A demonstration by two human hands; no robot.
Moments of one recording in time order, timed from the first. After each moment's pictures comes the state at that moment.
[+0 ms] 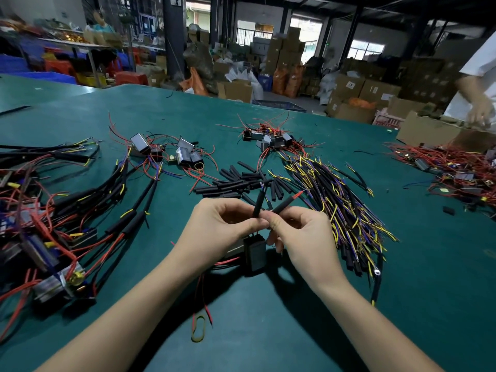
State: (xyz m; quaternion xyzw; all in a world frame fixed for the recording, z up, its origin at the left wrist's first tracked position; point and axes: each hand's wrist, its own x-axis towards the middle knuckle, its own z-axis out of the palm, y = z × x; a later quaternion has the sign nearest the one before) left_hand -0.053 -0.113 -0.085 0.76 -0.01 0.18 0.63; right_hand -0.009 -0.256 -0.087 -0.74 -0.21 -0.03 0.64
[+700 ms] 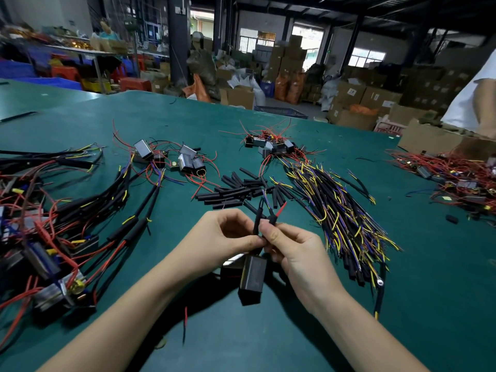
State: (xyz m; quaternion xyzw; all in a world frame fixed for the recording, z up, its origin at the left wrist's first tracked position) left_hand -0.047 -0.104 -0.093 0.75 -0.01 0.09 0.66; right_hand -0.009 -0.249 -0.101 -0.63 -0.15 0.14 0.75
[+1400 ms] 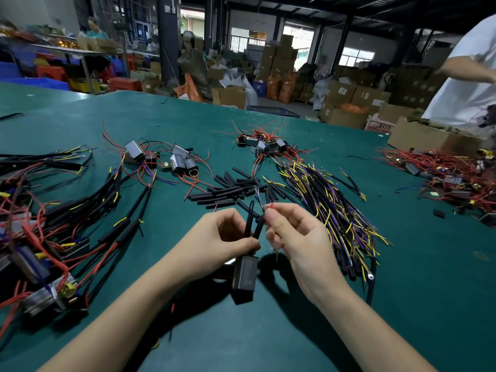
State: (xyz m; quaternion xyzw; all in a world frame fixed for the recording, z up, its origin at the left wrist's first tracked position) left_hand -0.047 -0.103 -0.096 0.78 -0.04 0.09 0.62; right_hand -0.007 -0.257 -0.090 -0.61 -0.21 0.04 0.76
